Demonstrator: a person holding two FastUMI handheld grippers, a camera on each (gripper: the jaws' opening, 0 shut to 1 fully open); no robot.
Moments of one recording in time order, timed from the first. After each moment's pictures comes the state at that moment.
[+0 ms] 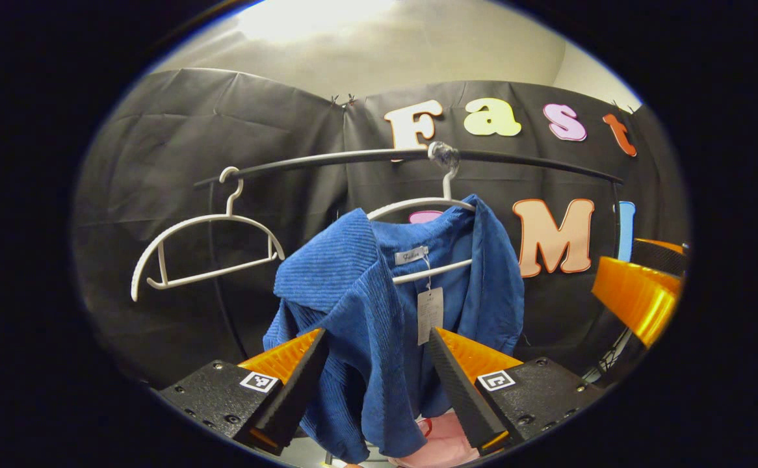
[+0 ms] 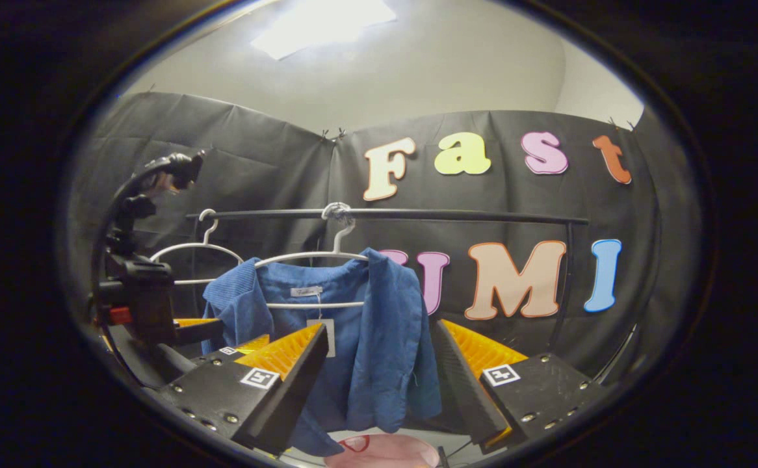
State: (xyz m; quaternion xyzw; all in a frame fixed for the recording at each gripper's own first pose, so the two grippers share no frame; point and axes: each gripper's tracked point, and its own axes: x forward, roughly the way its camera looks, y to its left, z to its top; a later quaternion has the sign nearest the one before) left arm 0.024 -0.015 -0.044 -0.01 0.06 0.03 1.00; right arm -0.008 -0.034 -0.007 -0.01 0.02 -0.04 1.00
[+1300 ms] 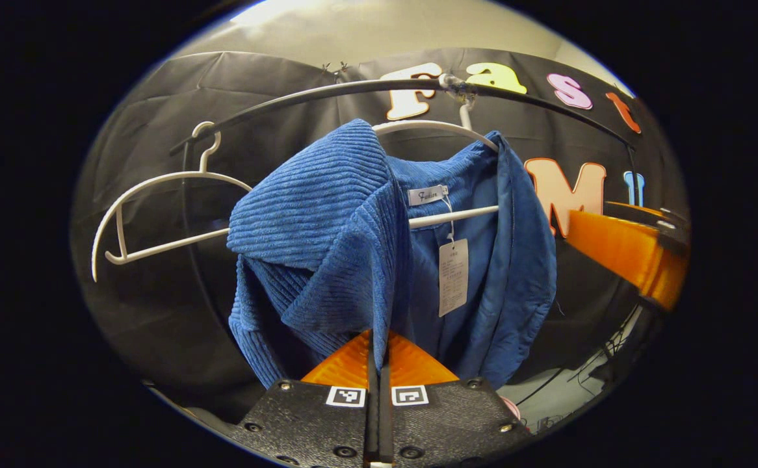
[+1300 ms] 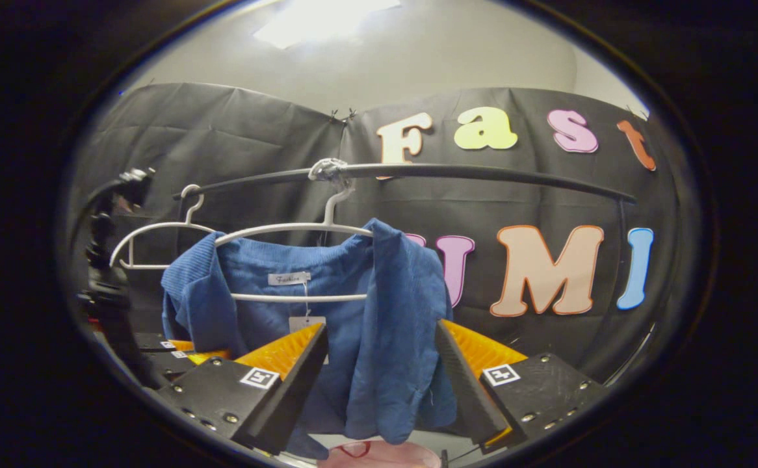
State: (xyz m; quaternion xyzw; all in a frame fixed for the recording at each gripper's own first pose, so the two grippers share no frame) left arm 0.040 0.007 -0.089 0.01 0.13 0.00 0.99; right arm 0.106 -0.025 -0.056 -0.01 0.05 0.00 1.00
